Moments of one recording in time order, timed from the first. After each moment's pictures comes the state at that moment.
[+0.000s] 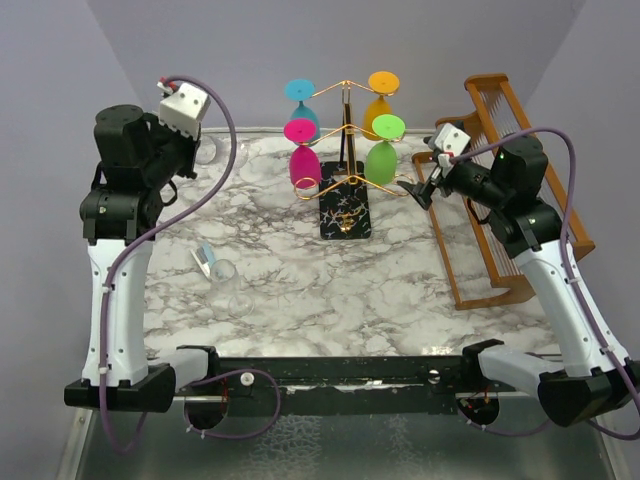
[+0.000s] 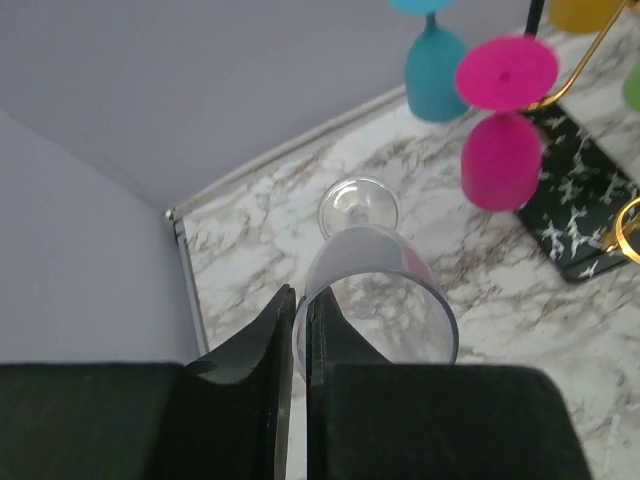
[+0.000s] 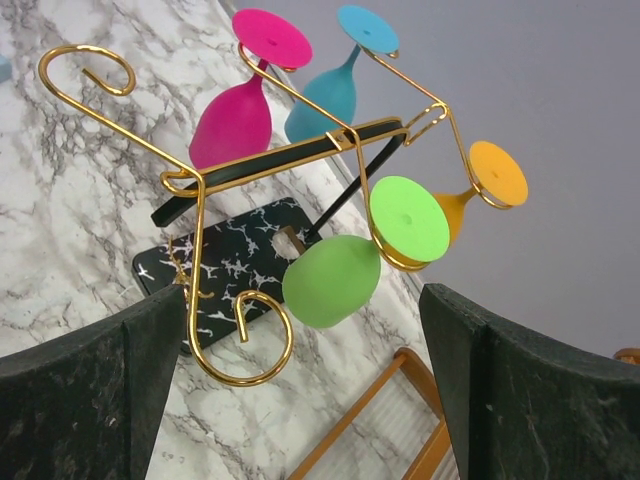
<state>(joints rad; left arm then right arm) -0.04 1.20 1.67 -0.81 0.20 0.37 0.27 1.12 1.29 -0.33 -0.58 -0.60</state>
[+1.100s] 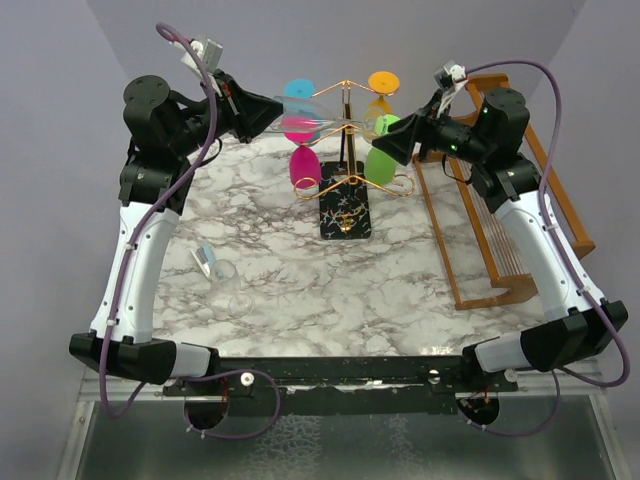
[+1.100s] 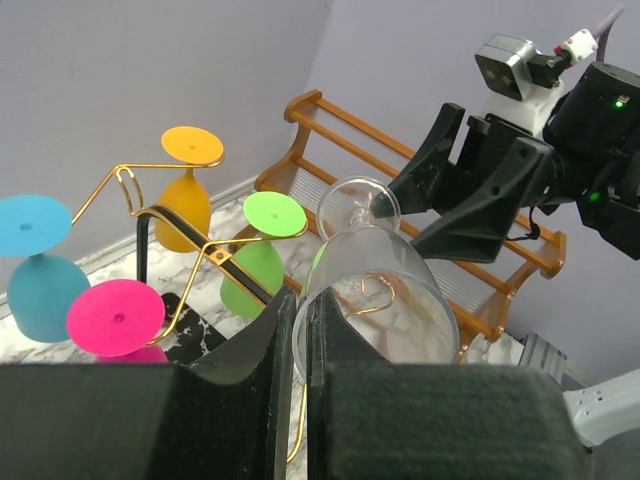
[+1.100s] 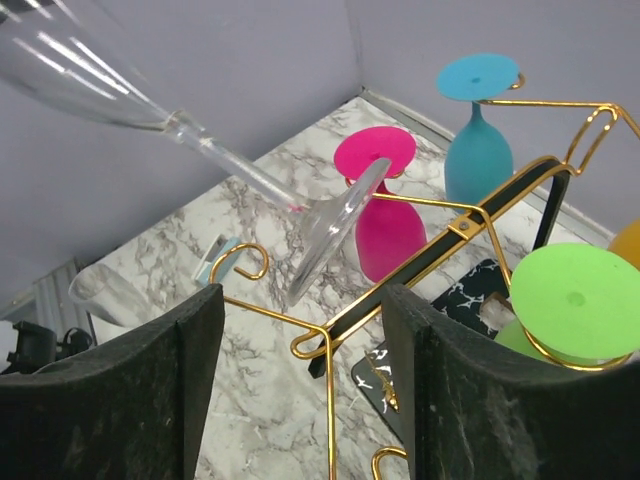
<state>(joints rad) -0.17 1.34 1.72 -0.23 0.73 -0.42 0.27 1.40 1.56 -0.22 -0.74 0.17</state>
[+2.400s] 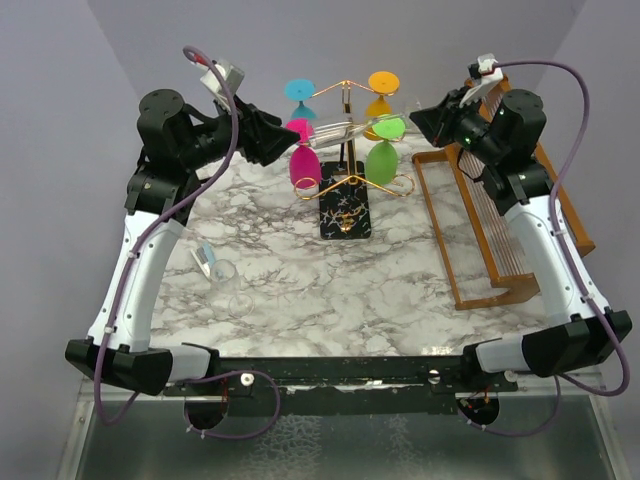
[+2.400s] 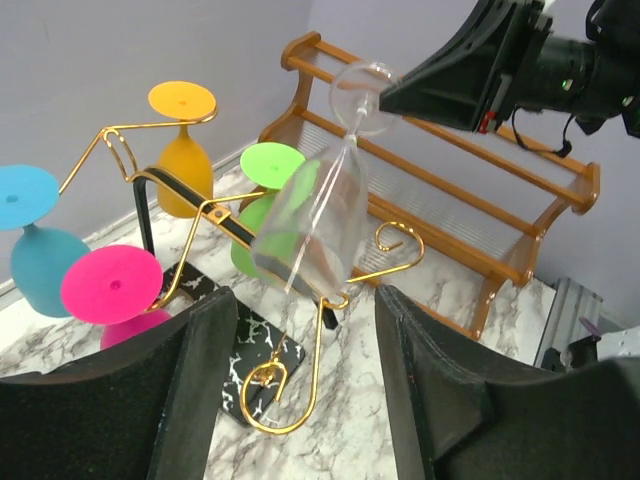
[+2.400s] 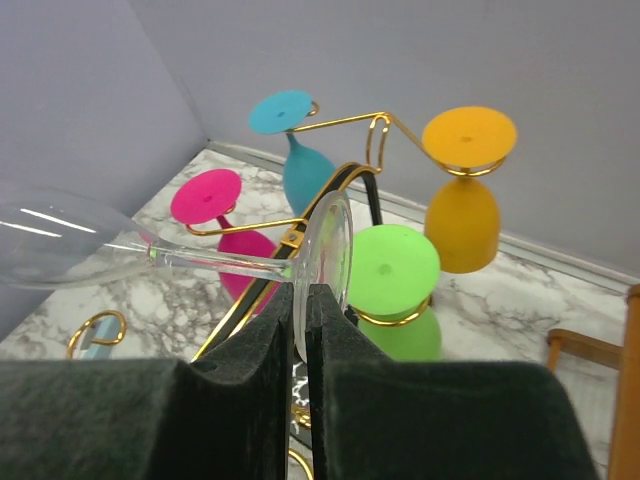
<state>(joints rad) -0.23 1.31 1.62 -0.27 0.74 -0.27 0.21 1.38 1.53 -0.18 -0.42 0.20</state>
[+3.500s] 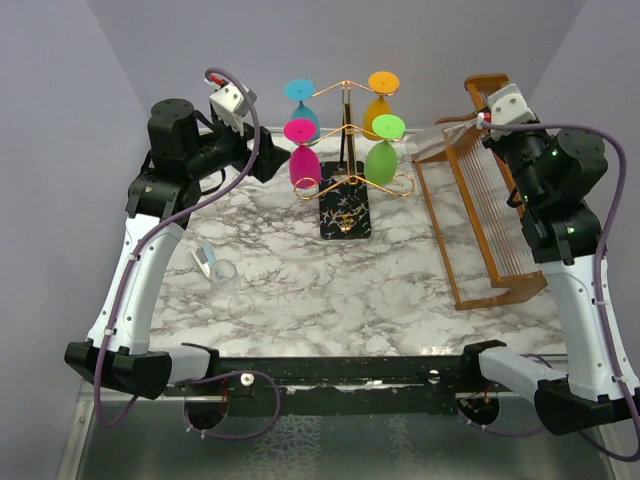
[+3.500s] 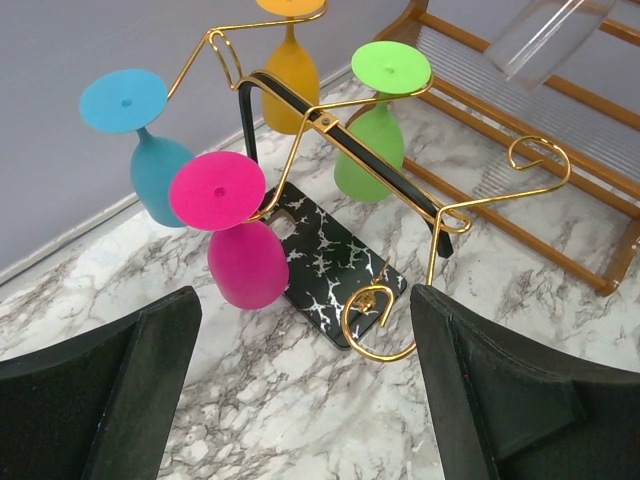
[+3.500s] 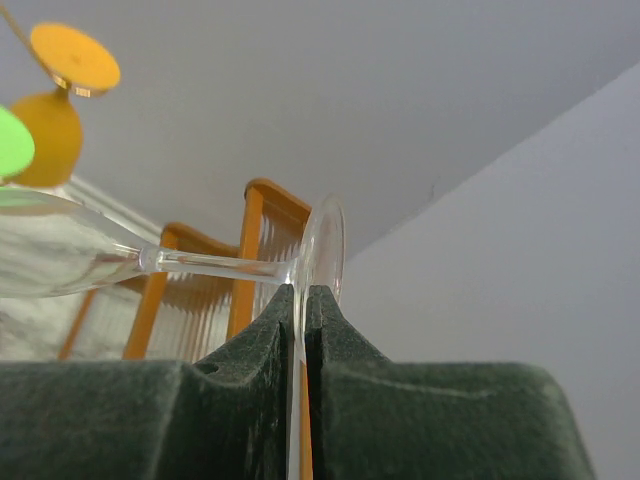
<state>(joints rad) -0.23 1.28 1.58 -0.50 0.56 0.04 0.18 1.08 1.49 -0.30 0.07 -0.74</state>
